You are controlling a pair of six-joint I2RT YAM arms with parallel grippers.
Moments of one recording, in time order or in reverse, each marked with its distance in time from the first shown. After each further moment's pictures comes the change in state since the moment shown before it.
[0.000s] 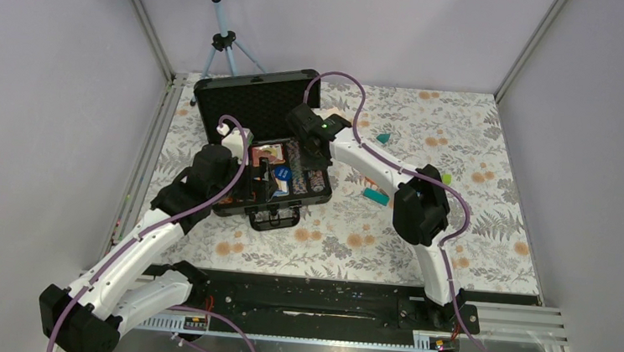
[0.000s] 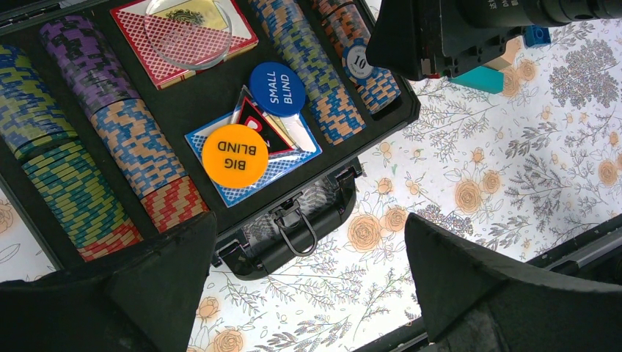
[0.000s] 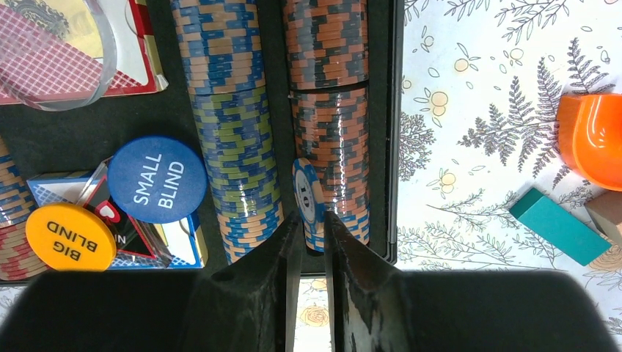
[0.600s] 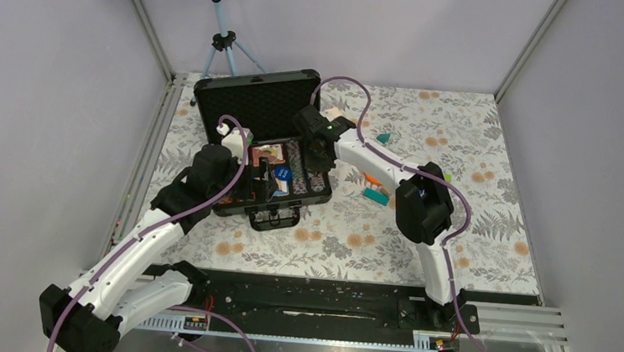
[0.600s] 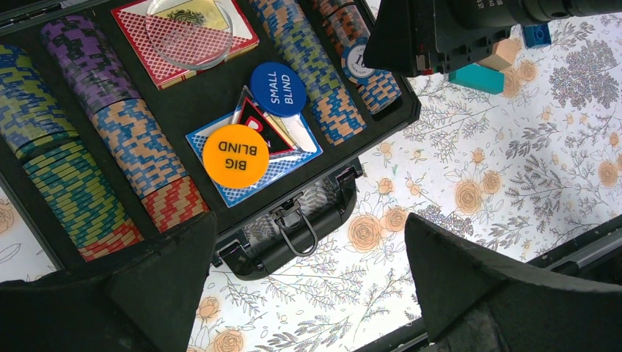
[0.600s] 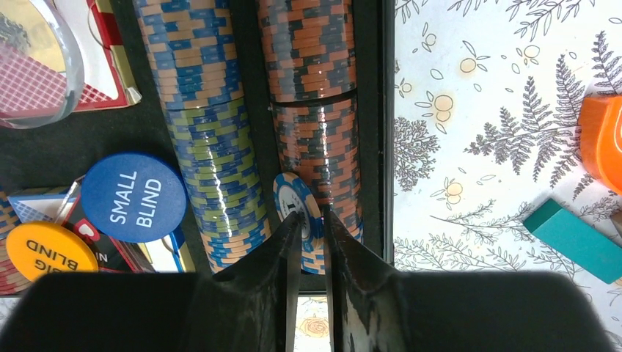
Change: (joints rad) left arm 0.002 0.000 0.000 0.000 0.000 0.000; right arm -0.031 -0.006 -0.077 0.065 -0.056 0.009
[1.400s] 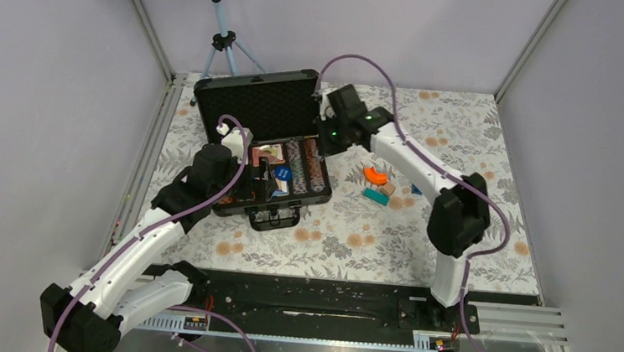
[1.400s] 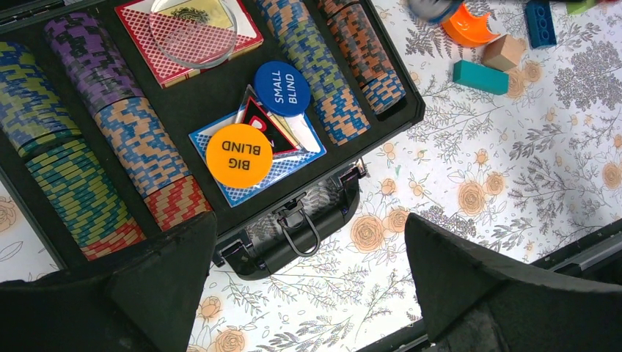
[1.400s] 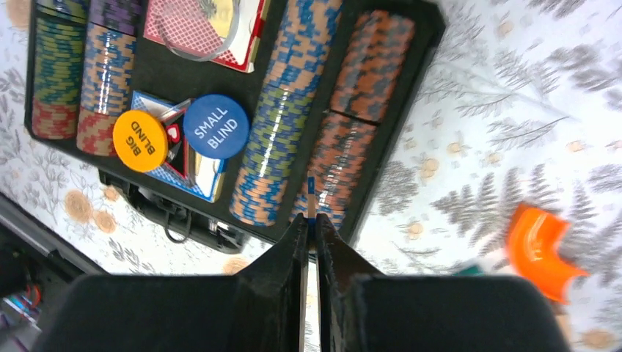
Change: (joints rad) left arm 0.005 0.007 0.000 0.000 0.000 0.000; right arm -0.085 -0.200 -0.123 0.156 -0.269 -0.343
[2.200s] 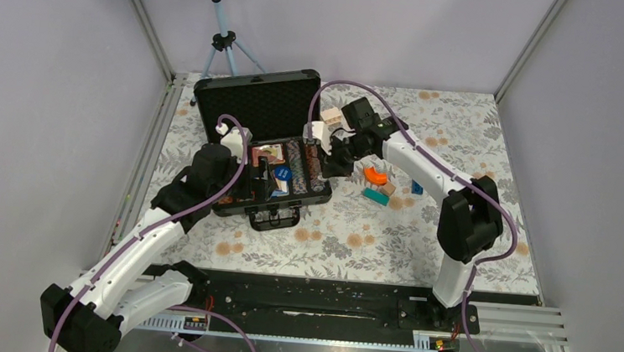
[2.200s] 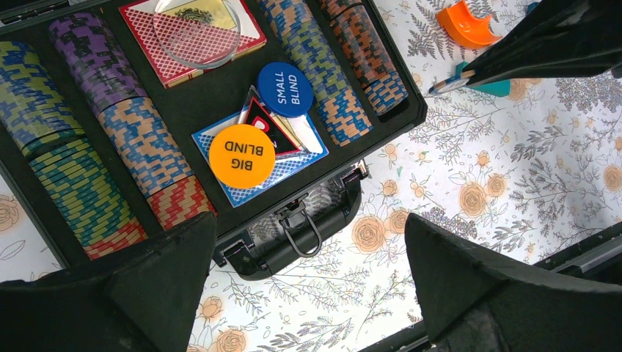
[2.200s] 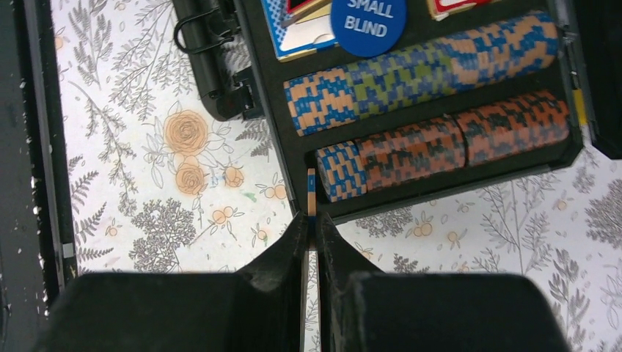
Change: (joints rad) left arm 0.007 0.000 0.000 0.000 0.000 0.000; right arm -0.098 -0.123 -0.199 -0.047 -0.545 -1.030
